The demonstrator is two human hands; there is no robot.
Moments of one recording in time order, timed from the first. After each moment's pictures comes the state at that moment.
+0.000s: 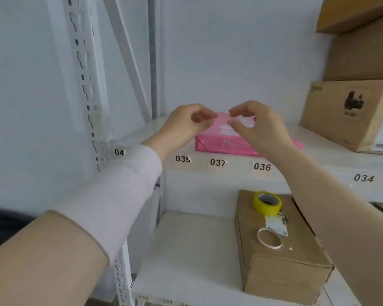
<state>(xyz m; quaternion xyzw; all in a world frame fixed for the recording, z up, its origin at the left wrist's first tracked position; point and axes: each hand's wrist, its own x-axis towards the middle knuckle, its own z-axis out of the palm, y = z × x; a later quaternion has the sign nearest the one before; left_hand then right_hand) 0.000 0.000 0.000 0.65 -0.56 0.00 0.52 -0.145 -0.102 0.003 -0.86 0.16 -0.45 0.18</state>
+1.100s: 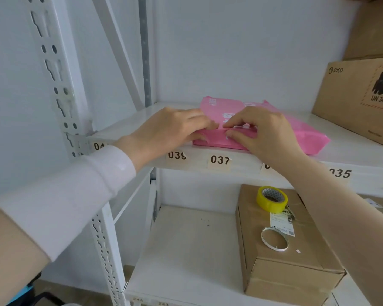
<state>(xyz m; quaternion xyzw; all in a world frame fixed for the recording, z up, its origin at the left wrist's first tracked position) 0.043 -0.011 -0.028 0.52 -0.74 0.37 0.22 -0.125 -0.140 -0.032 -0.89 0.08 -0.44 0.09</state>
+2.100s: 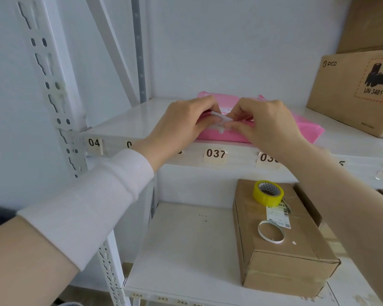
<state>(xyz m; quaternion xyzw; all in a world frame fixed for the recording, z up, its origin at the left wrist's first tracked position) 0.012 -0.028 -0.030 0.62 -0.64 0.24 0.39 -0.131 -0.138 -0.025 -0.90 0.10 -0.43 0.04</state>
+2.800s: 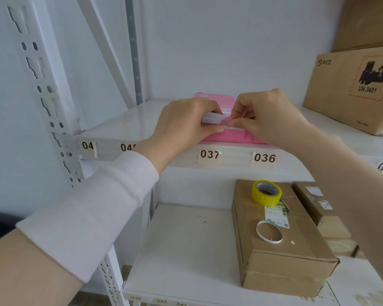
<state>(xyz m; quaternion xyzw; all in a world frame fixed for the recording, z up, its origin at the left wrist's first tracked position) -0.012 -0.032 -0.022 0.70 -0.59 0.26 0.32 -0.144 -0.139 -0.002 -0.93 0.11 -0.36 0.04</state>
